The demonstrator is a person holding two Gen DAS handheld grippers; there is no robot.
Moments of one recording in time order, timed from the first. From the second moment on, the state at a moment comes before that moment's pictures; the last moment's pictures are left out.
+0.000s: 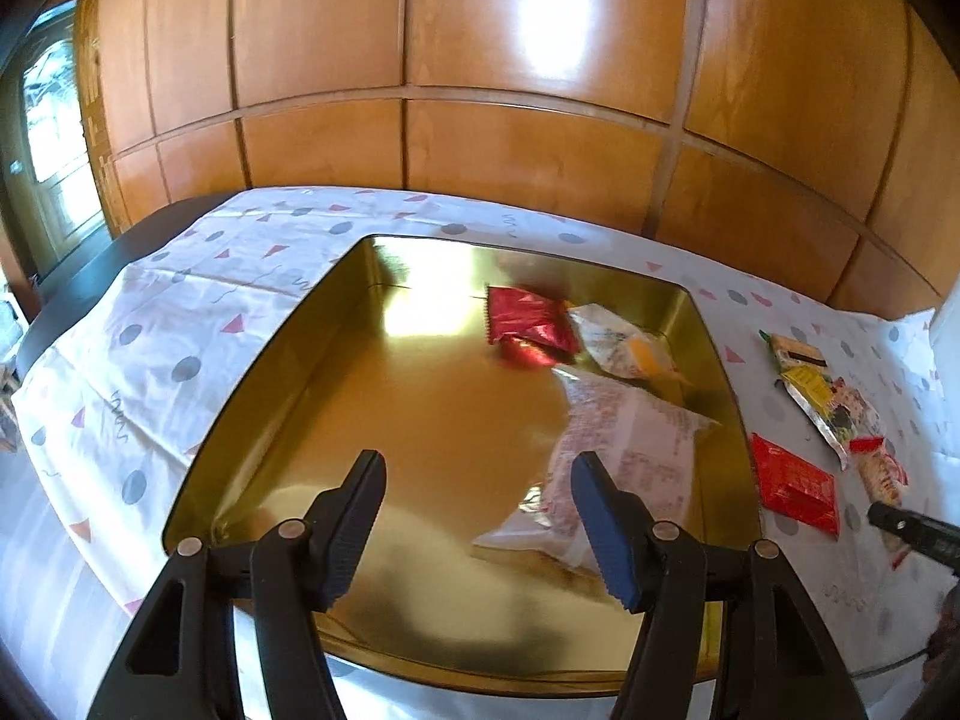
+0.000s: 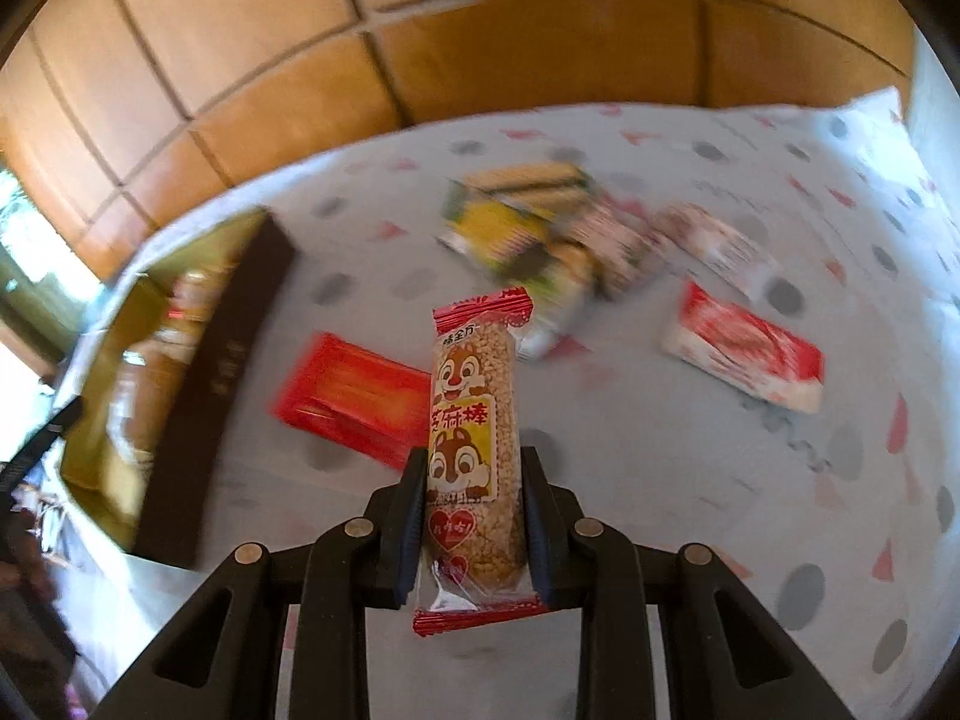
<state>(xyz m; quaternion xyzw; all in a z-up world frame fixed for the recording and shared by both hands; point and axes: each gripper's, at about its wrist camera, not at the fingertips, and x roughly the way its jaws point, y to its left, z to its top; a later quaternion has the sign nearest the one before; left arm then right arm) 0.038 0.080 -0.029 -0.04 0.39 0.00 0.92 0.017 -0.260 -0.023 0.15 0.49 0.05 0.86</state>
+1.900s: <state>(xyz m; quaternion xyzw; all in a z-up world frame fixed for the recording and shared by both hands) 0.020 0.083 -0.027 -0.03 0.39 0.01 0.92 0.043 -0.124 0.029 0.12 0.43 0.16 0.88</state>
